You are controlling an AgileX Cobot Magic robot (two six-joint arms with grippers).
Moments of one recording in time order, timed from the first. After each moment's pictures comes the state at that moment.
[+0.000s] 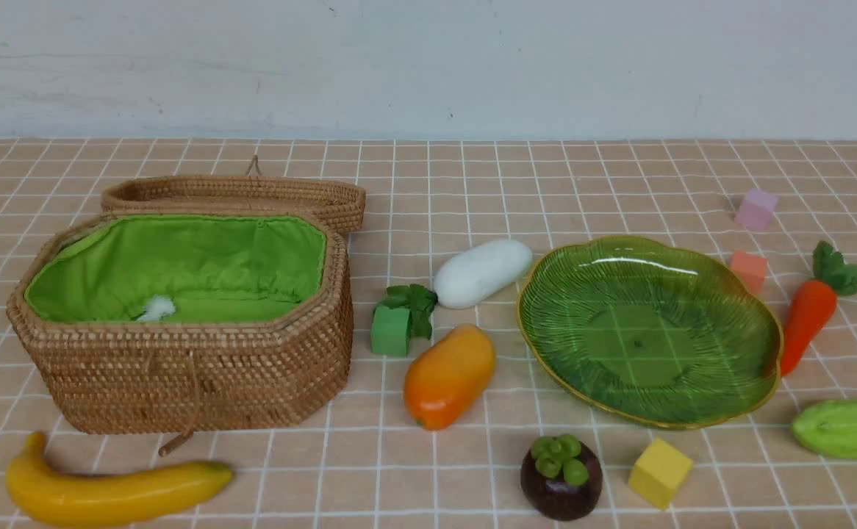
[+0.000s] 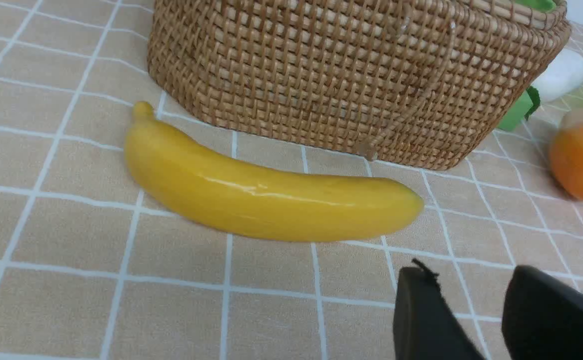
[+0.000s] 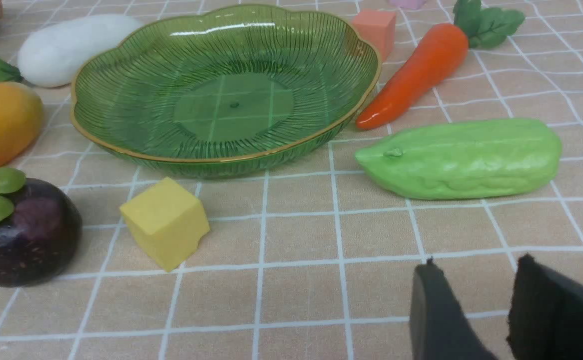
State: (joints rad) right arm -0.01 -0.01 0.01 0.13 0.39 -0.07; left arm -0.16 -0.01 0.03 -0.07 0.27 -0.36
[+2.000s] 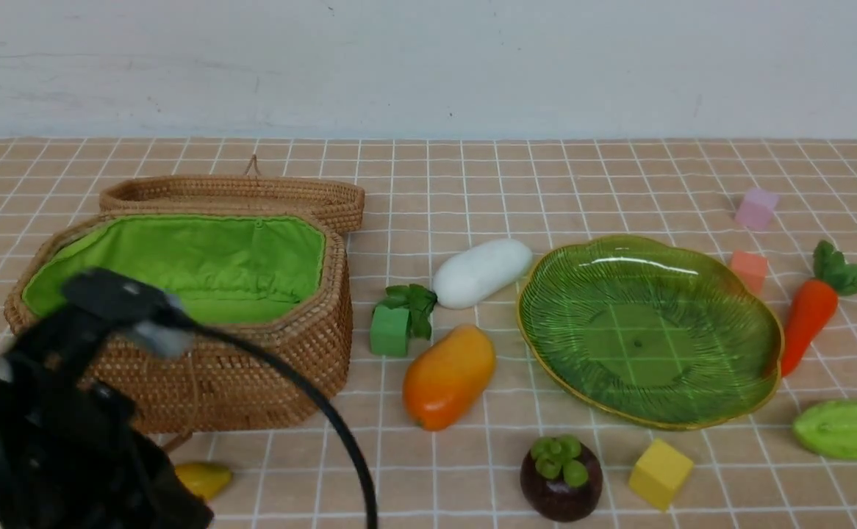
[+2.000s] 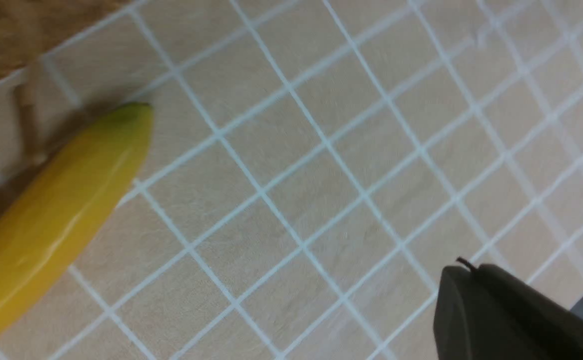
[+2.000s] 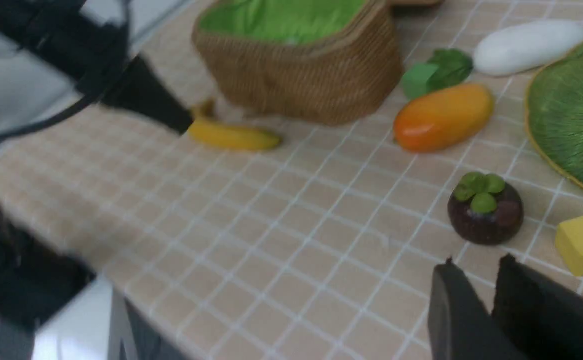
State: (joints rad) right arm 0.17 0.37 -0.80 0.69 1.18 -0.49; left arm -0.29 1.16 -0.80 -0.41 1.02 0.56
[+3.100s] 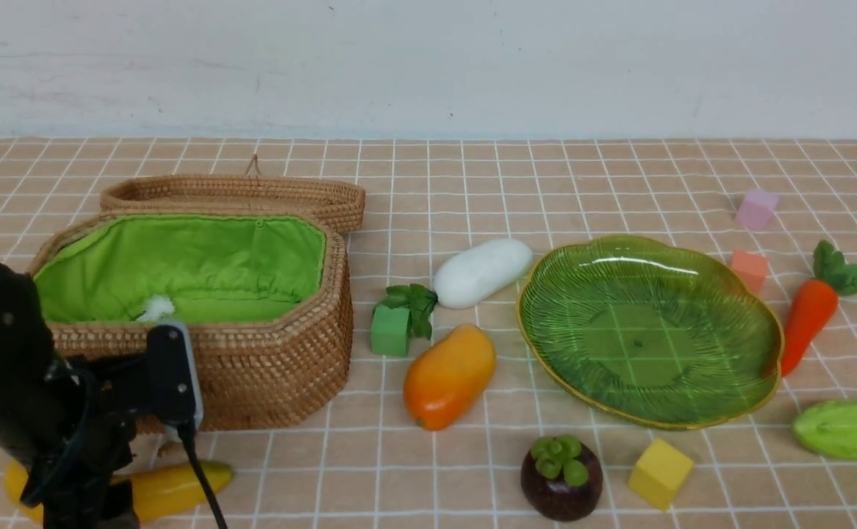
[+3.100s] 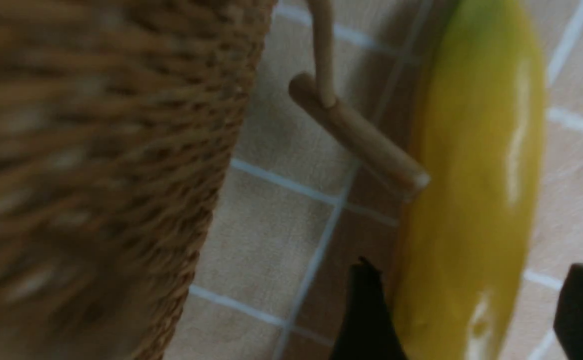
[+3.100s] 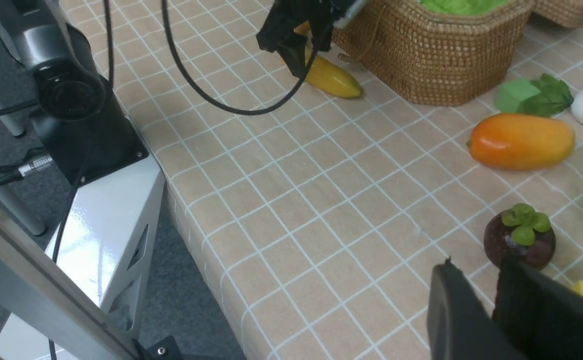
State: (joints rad) right arm 0.29 0.44 -0.93 0.70 1.26 -0.65; left arm -0.11 1.57 -0.81 -0.02 0.68 1.12
